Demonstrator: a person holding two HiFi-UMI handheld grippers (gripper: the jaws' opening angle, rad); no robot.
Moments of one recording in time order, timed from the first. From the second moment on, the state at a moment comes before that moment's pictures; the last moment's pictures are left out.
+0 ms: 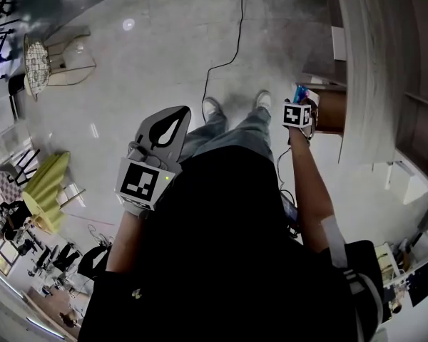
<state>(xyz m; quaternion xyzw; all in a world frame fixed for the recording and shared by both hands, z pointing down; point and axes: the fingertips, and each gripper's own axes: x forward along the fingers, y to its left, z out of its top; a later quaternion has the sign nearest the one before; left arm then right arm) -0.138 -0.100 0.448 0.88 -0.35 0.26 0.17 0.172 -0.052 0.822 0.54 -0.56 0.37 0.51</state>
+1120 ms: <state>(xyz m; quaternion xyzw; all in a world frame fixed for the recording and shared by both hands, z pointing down) -0.128 -0.099 0.419 0.89 -0.37 0.17 0.18 0.187 -0.063 0.722 0.54 -0.55 0.29 0.56</state>
